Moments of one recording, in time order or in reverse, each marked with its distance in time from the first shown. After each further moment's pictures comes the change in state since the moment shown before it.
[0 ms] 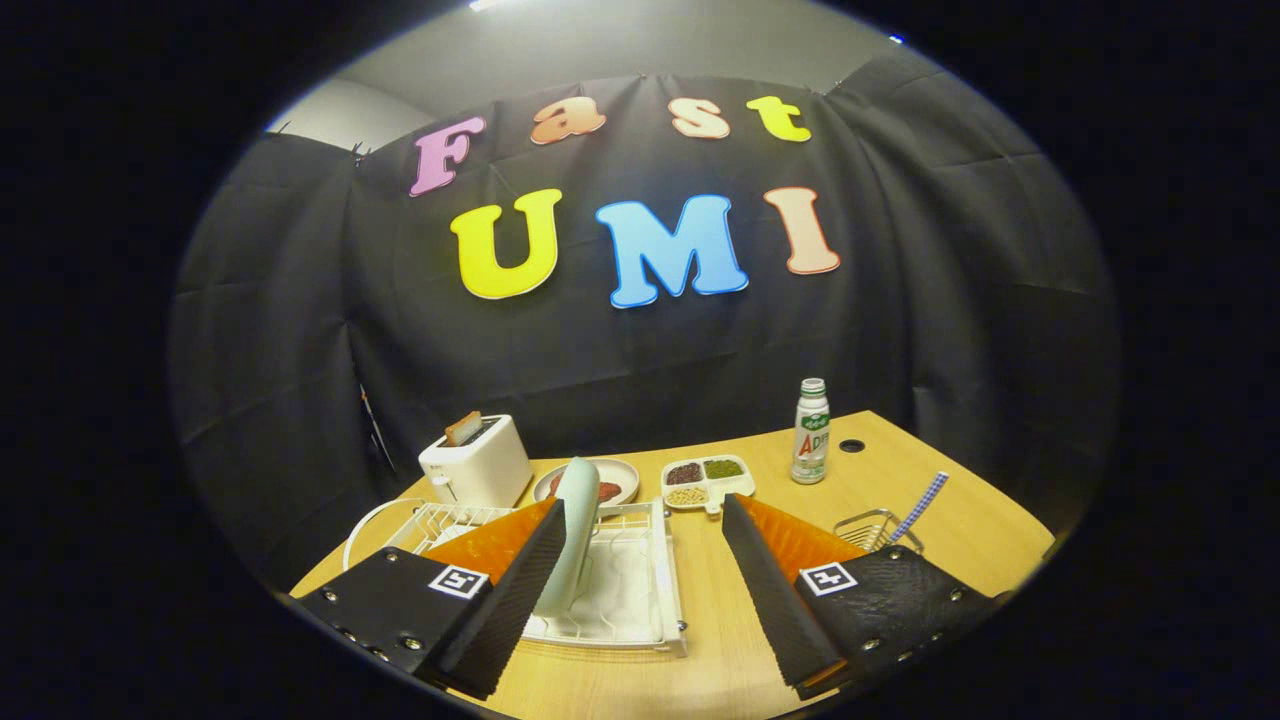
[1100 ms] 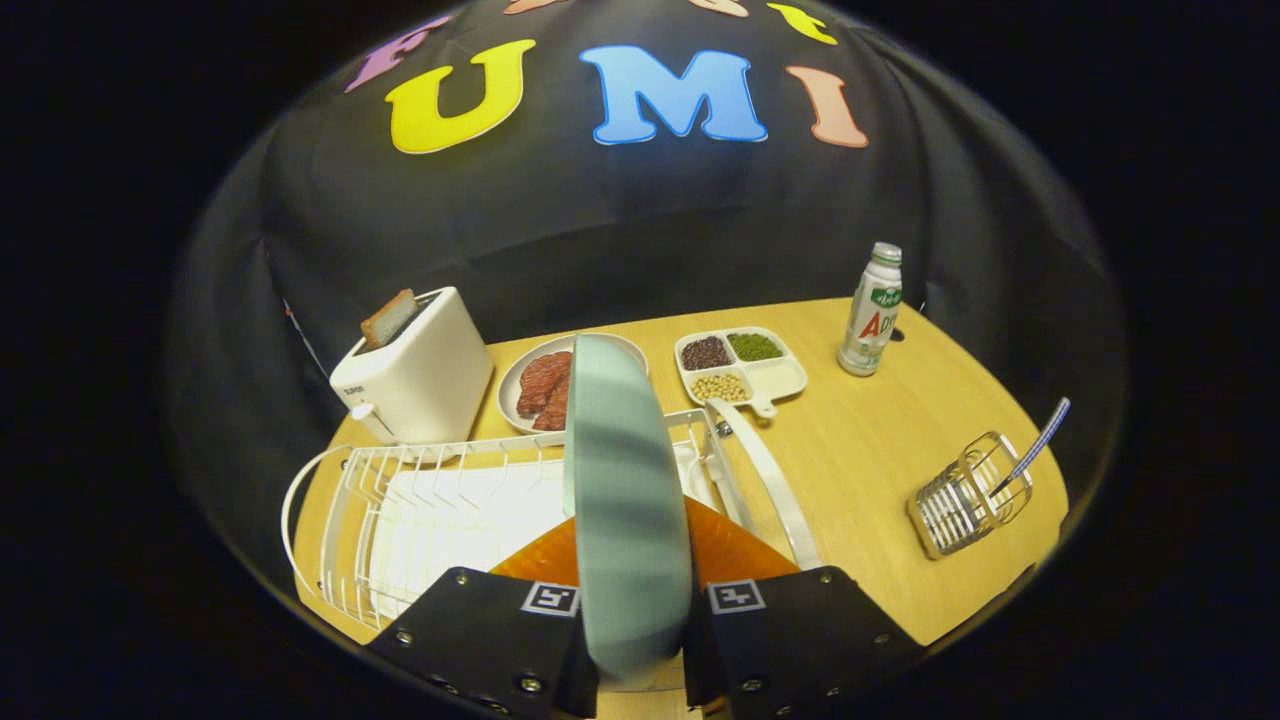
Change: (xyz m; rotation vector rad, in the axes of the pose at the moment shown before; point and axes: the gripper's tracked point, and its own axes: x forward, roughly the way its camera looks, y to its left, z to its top) arm 0.125 0.038 -0.077 -0.020 0.401 -0.204
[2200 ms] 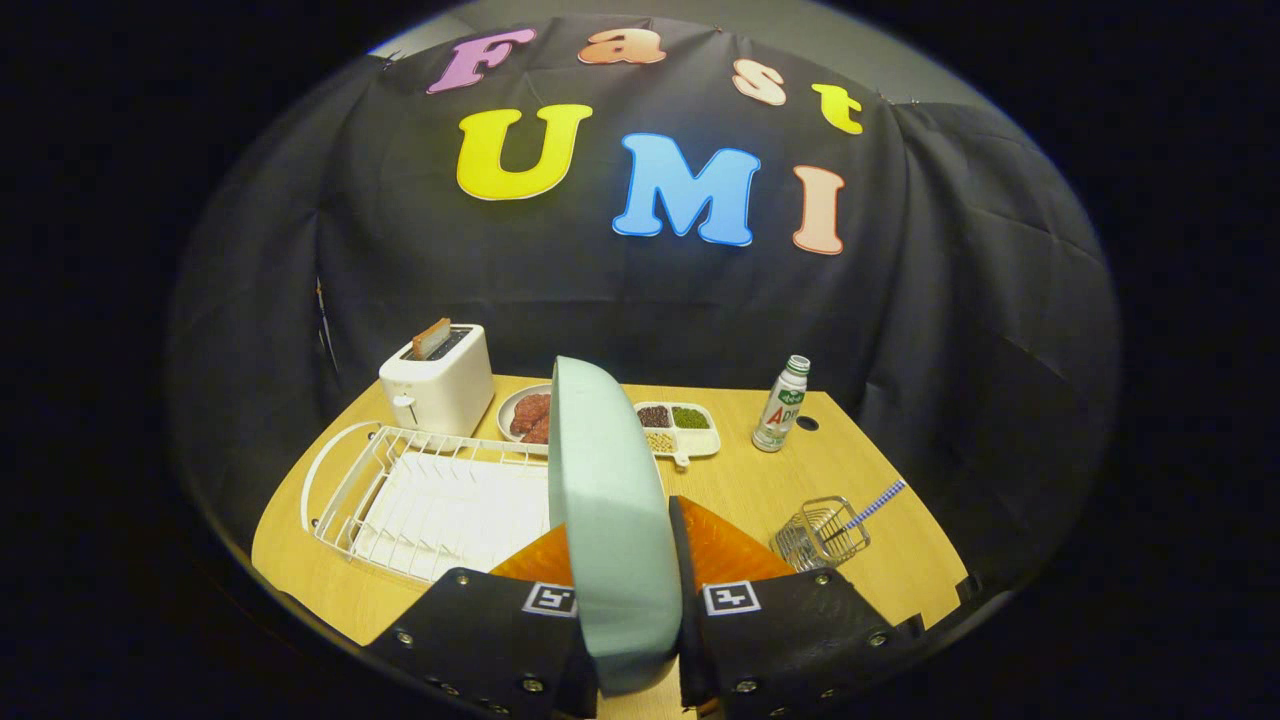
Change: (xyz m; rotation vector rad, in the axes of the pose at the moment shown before) arm -0.164 -0.057 -0.001 -0.141 -0.174 -0.017
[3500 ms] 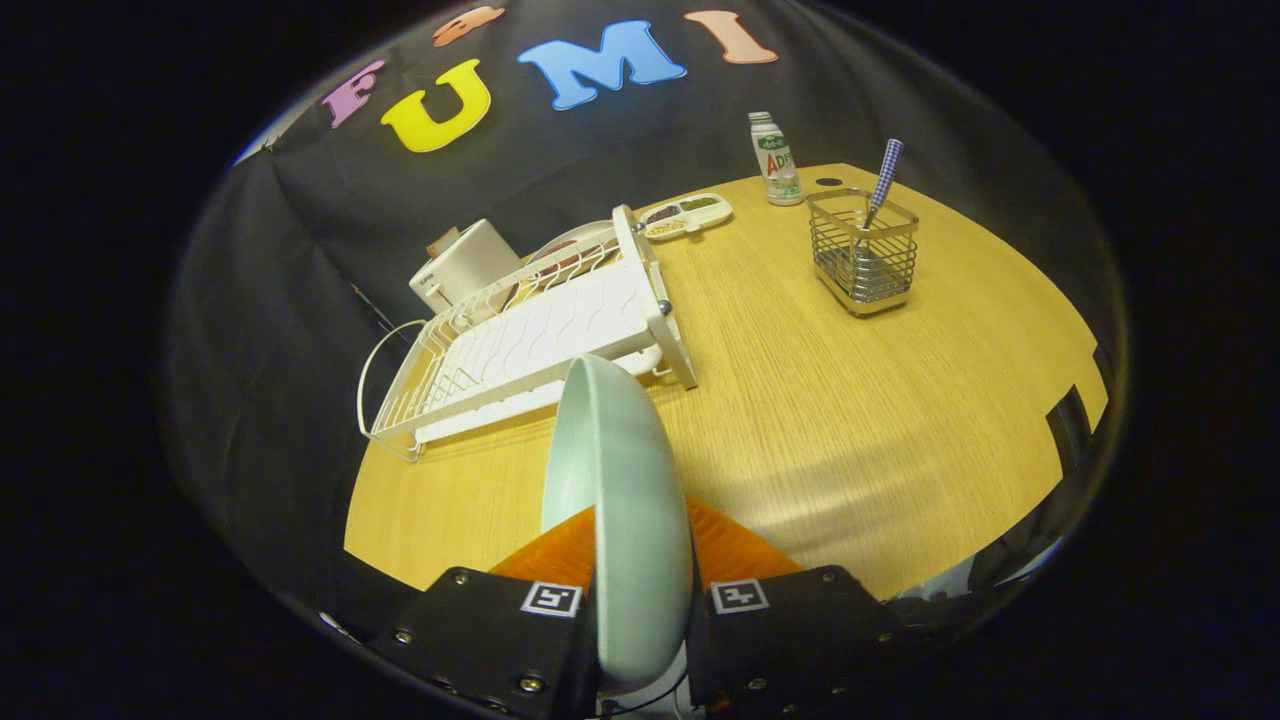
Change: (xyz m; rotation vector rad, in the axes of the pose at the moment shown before) arm -0.026 -0.003 -0.215 0.361 0.363 0.275
